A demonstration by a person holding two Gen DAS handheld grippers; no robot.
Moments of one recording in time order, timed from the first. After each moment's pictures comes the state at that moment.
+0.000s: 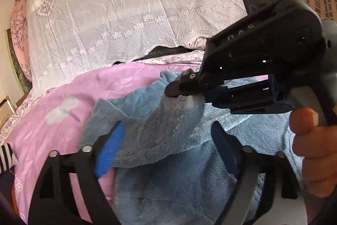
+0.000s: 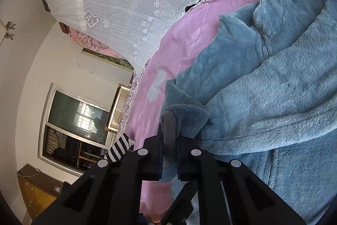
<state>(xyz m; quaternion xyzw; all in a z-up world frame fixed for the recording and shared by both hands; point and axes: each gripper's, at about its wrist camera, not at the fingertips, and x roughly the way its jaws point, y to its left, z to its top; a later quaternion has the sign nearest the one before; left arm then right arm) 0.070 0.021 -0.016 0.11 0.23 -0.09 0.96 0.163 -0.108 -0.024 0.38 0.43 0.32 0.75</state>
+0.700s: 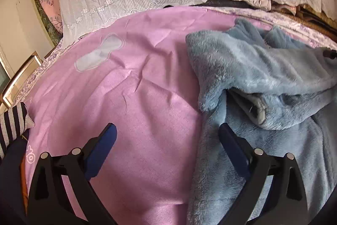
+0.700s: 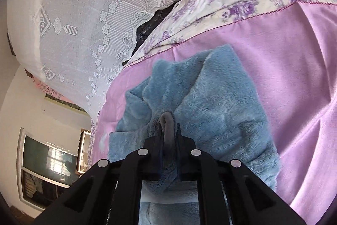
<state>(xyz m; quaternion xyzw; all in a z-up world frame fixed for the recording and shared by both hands) 0.140 0.105 -0.070 0.09 0.40 0.08 0.91 0.204 -0.271 -0.070 0.41 0.41 0.14 0.80</state>
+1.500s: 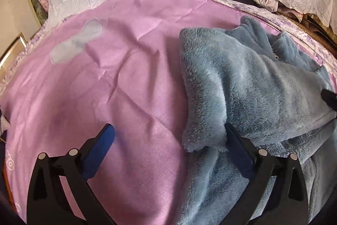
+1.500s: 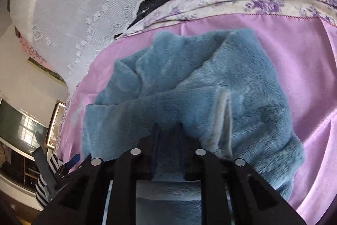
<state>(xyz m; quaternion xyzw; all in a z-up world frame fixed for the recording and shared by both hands) 0.198 0.117 -0.078 0.00 0.45 0.03 0.89 0.207 -0.228 -0.081 0.28 0.46 0.12 0.84</state>
